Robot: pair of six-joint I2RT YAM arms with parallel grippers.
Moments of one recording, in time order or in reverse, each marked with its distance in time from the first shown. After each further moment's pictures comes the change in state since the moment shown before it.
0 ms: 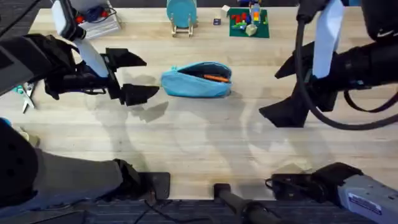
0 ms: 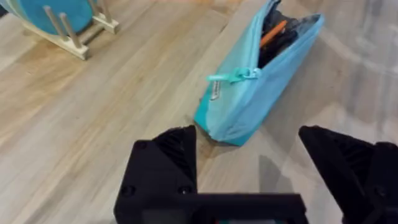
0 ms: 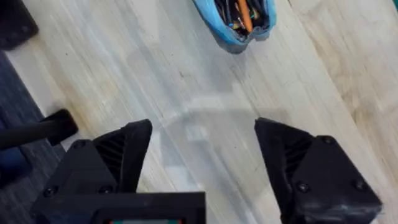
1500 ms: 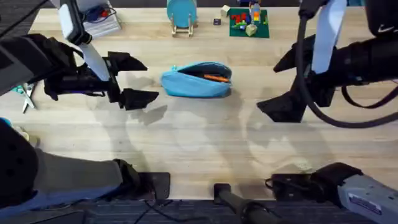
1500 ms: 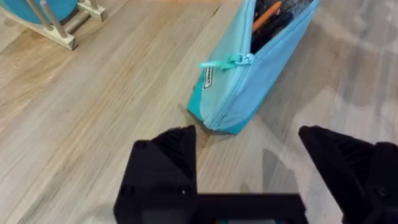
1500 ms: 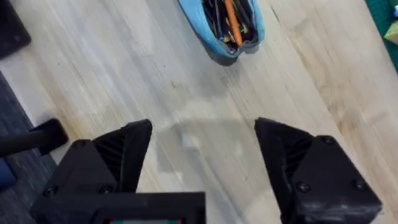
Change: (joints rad) left arm 0.000 0.000 0.000 -0.056 -0.060 0.070; right arm 0.000 0.000 0.000 0.053 -0.001 -0.005
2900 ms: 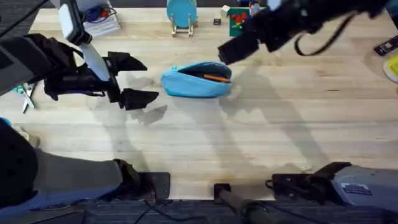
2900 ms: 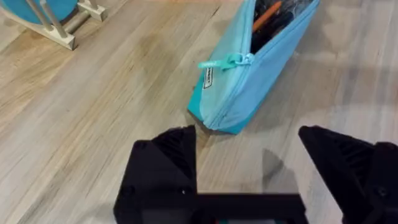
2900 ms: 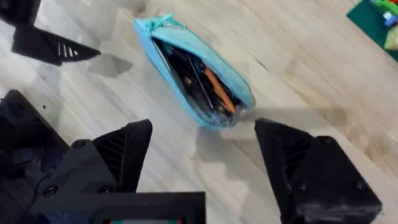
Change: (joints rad) left arm 0.000 0.000 0.000 0.000 0.000 0.000; right arm 0.112 0.363 0.327 0.121 0.043 0.491
